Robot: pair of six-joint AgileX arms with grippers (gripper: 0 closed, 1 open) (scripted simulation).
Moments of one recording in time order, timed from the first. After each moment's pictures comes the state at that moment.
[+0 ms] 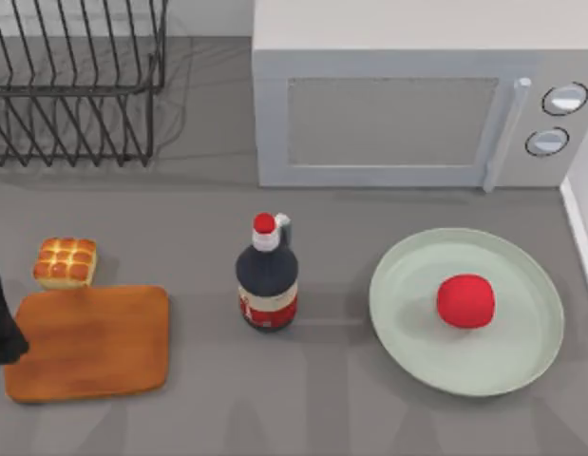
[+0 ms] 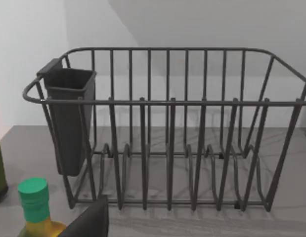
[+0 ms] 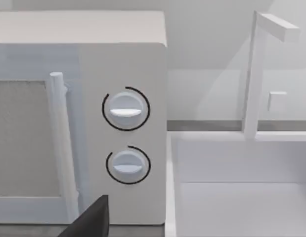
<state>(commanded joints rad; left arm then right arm) 0.00 0.00 0.00 0.00 0.00 0.00 0.00 0.01 0.01 -0.01 0.00 0.00</state>
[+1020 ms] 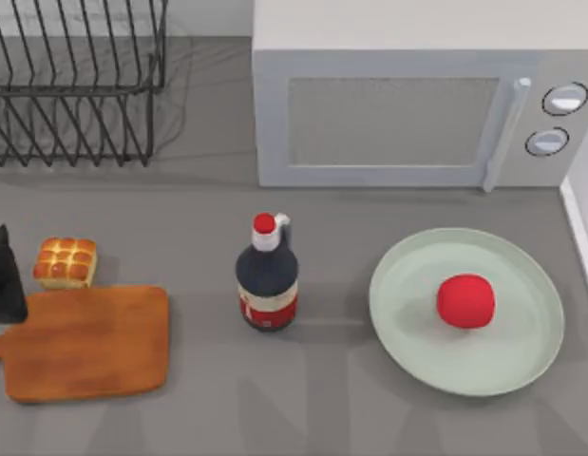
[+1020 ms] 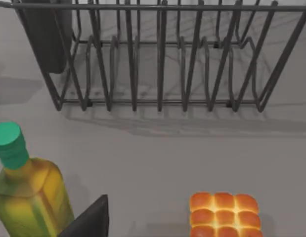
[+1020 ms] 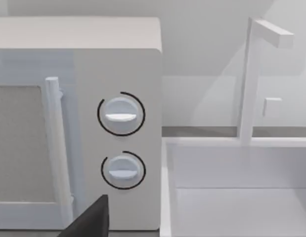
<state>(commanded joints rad) -0.03 0.49 0.36 -0.26 0.00 -0.01 0.00 0.00 0.00 0.00 0.00 0.00</state>
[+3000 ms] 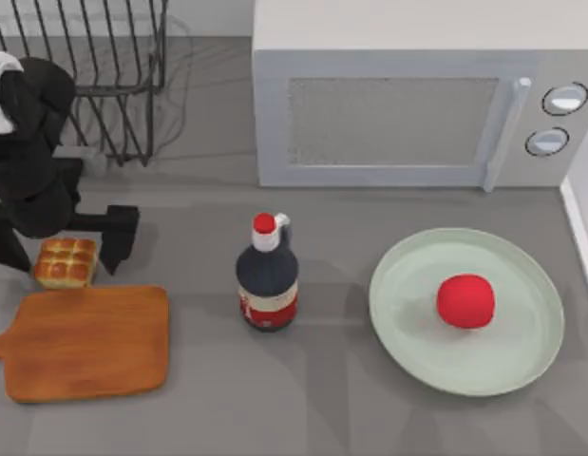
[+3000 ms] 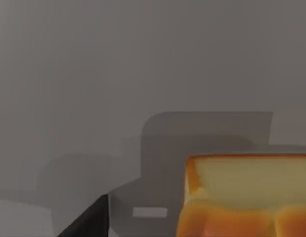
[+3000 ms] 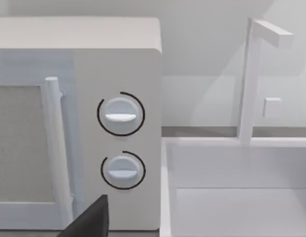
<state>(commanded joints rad) -0.11 2.05 1.30 -0.81 0.00 -0.03 0.00 0.00 0.00 0.00 0.00 0.00</state>
